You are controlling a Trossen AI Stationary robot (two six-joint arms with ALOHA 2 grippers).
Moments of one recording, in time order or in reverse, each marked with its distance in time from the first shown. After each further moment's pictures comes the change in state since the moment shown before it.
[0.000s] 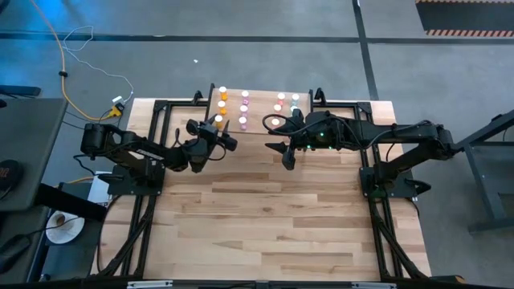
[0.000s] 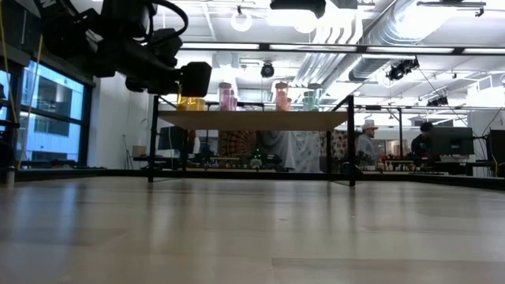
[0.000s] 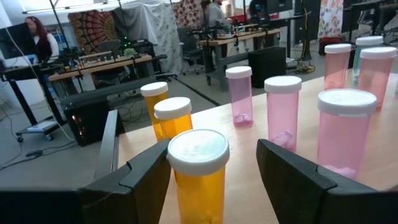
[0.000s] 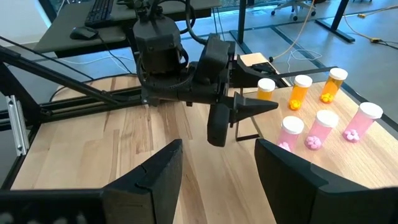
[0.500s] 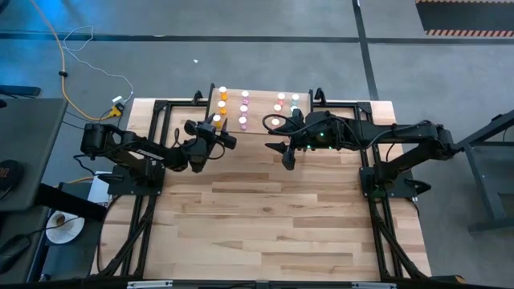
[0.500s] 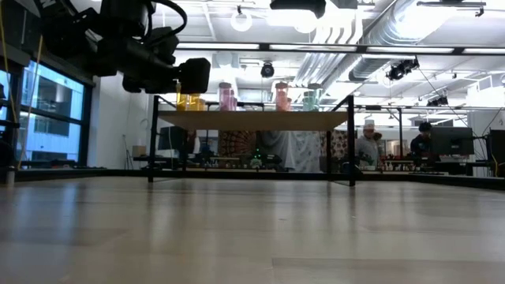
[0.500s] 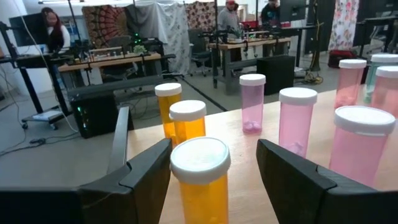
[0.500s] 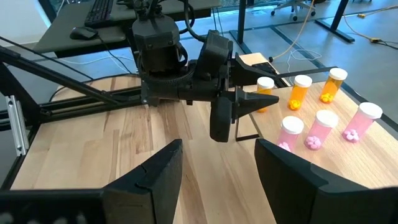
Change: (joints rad) left arm -0.002 0.000 0.000 0.027 -0.047 -0.052; right arm 0.000 0.000 0.000 0.000 0.001 0.000
